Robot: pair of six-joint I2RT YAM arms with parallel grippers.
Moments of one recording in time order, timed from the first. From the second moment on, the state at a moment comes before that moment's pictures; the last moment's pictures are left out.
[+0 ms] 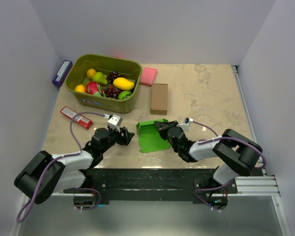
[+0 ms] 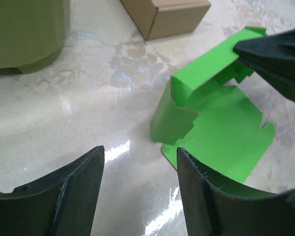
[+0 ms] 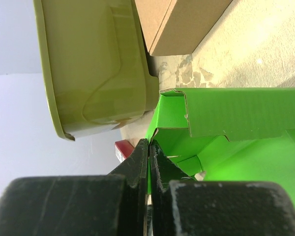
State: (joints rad) left arm -0.56 1.17 0.16 0.73 0.07 -0.27; right arm 0.88 1.57 0.41 0.82 0.54 1.60
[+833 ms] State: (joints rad) left arm -0.56 1.57 0.28 1.03 0.22 -0.18; right arm 0.88 1.57 0.41 0.83 0.56 1.59
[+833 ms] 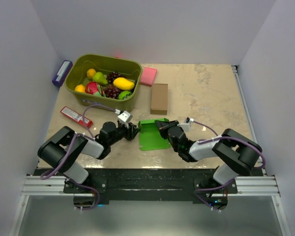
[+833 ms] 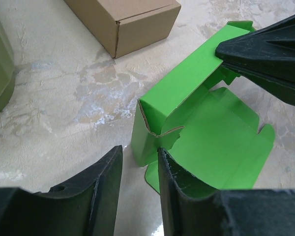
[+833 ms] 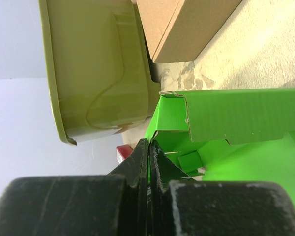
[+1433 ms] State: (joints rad) left arm -0.64 1.63 0.35 1.03 0.09 -0.14; right arm 0.88 1.62 0.41 0.89 0.56 1.59
